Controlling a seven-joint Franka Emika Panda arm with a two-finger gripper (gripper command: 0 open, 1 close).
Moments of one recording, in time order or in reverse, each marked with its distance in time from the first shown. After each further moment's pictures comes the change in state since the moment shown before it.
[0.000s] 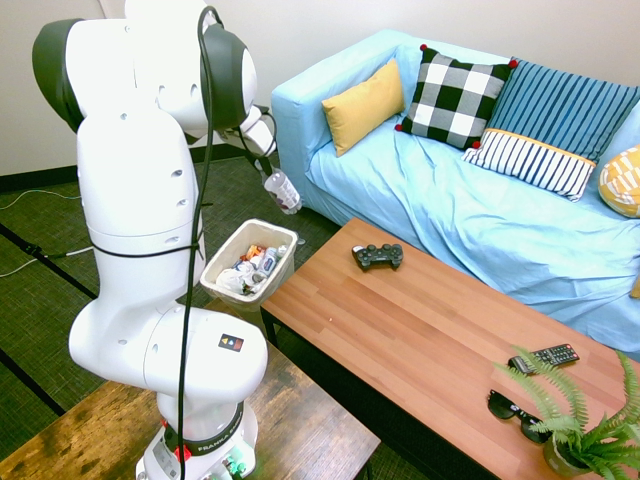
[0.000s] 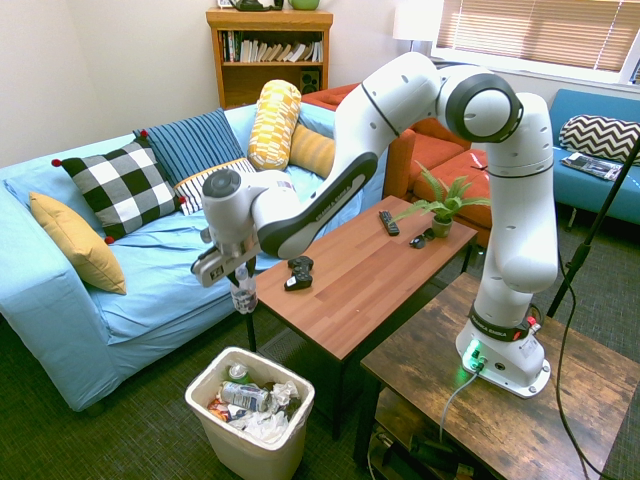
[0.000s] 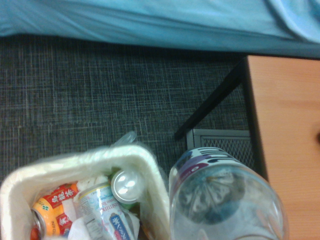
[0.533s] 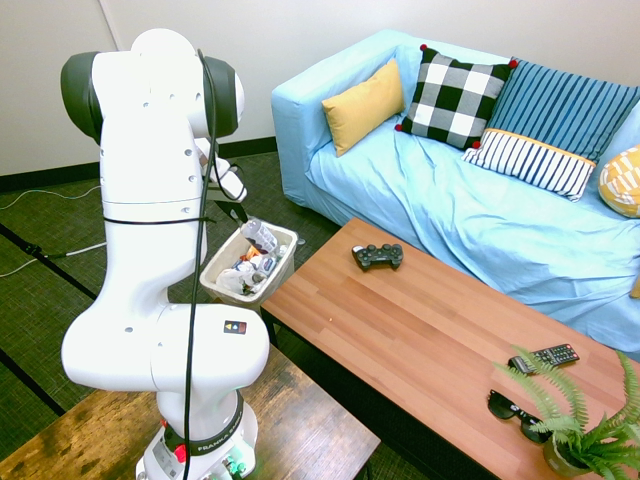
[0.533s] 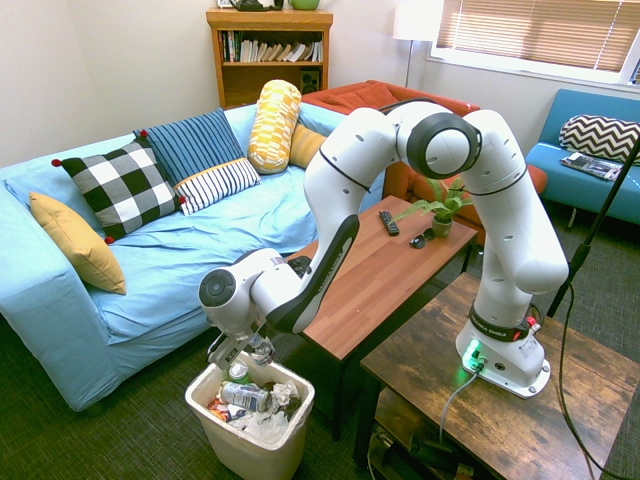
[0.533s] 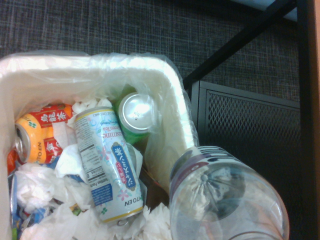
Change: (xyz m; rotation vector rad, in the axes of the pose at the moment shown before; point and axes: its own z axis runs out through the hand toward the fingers) arm -0.092 0.016 0.078 -0.092 0.050 -0.116
